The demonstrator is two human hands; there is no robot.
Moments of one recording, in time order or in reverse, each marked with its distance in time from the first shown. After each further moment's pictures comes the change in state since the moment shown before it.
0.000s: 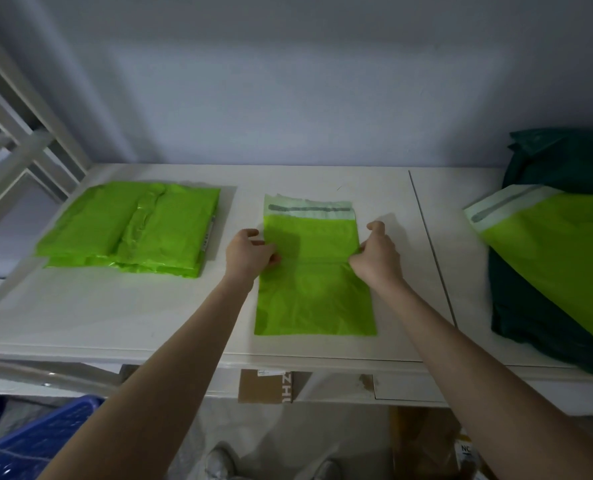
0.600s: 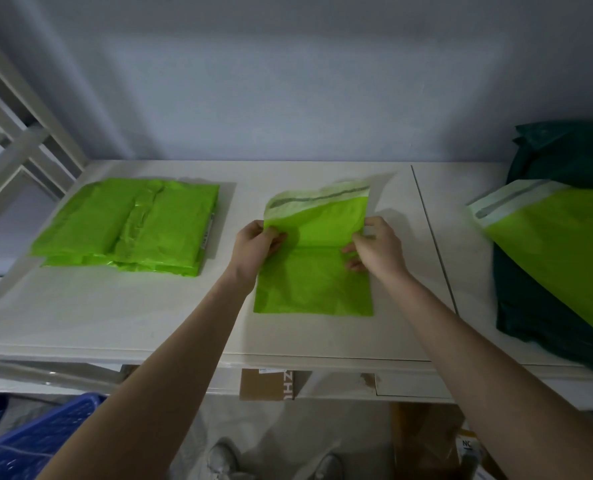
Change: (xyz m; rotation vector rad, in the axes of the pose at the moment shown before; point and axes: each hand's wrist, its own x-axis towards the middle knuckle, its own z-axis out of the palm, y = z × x) left_hand 0.002 -0.002 0.003 -0.297 -0.190 0.052; right_hand 0.006 -0.005 0.001 0.472 -0.043 0.078
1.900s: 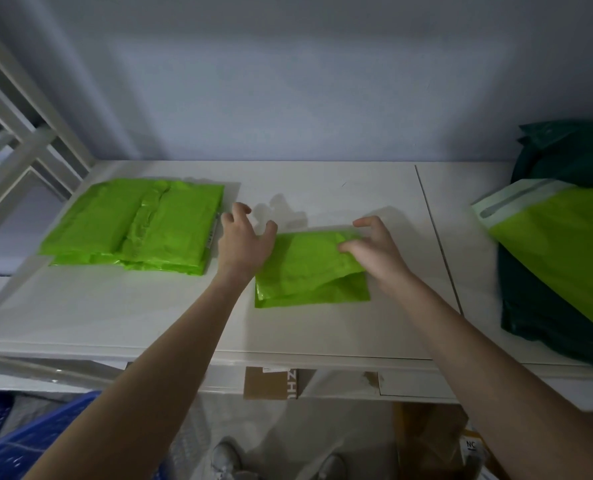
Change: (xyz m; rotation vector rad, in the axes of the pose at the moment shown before) left_hand -0.011 0.016 -0.010 0.841 0.322 0.329; right_hand -0.013 -0.008 0.002 -0.010 -0.073 -0.003
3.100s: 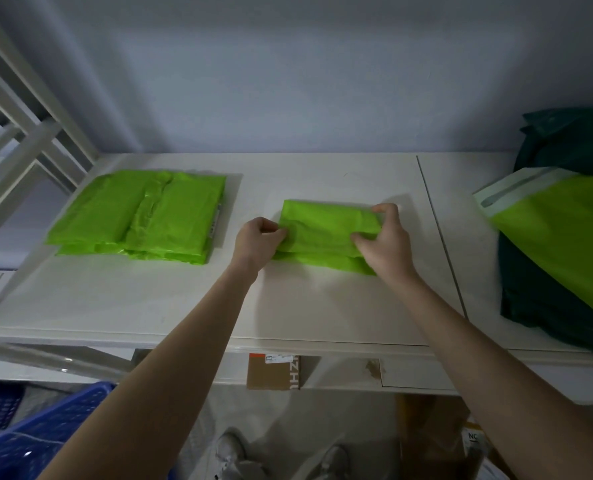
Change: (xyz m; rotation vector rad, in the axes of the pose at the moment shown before) left_hand -0.004 -0.009 0.017 -0.381 -0.233 -0.209; right_hand -0.012 0.013 -0.009 -0.192 0.207 -0.251
